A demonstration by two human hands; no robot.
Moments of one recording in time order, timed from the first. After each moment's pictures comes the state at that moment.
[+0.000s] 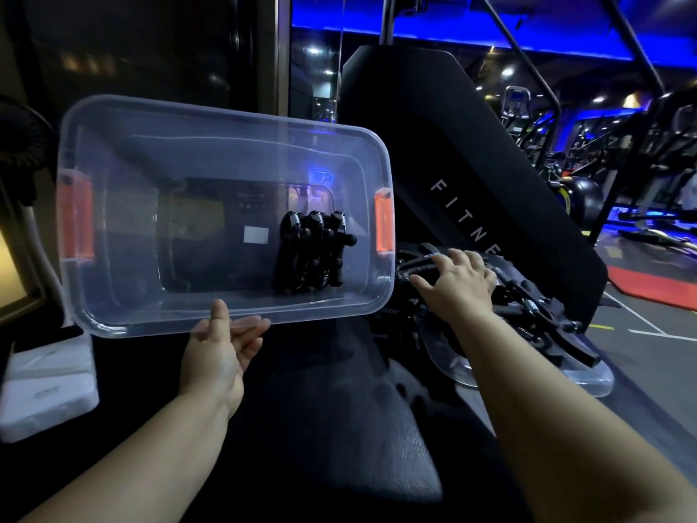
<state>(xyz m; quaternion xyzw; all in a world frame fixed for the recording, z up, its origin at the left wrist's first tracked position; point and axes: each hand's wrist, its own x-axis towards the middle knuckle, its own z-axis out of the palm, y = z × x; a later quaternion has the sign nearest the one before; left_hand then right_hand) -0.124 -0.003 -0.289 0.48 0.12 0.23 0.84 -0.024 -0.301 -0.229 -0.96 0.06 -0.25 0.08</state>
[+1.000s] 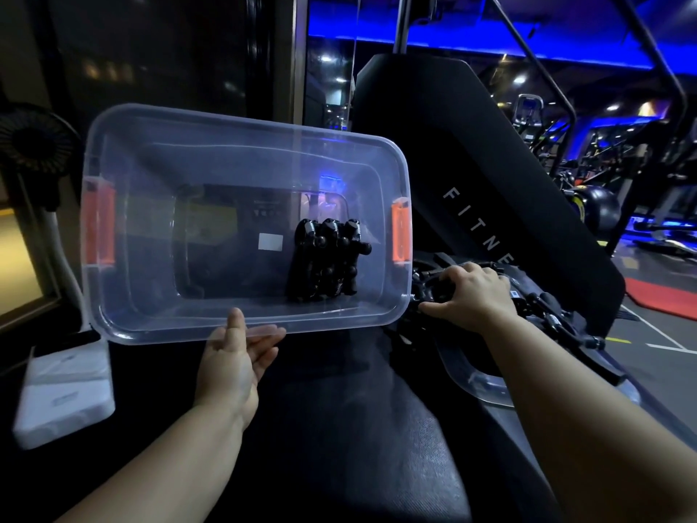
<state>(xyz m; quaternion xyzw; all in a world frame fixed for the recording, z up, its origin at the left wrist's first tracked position) -0.120 0.001 -0.294 0.48 0.13 0.22 0.84 -0.017 -0.309 -0.218 -0.98 -0.02 -0.20 0.02</state>
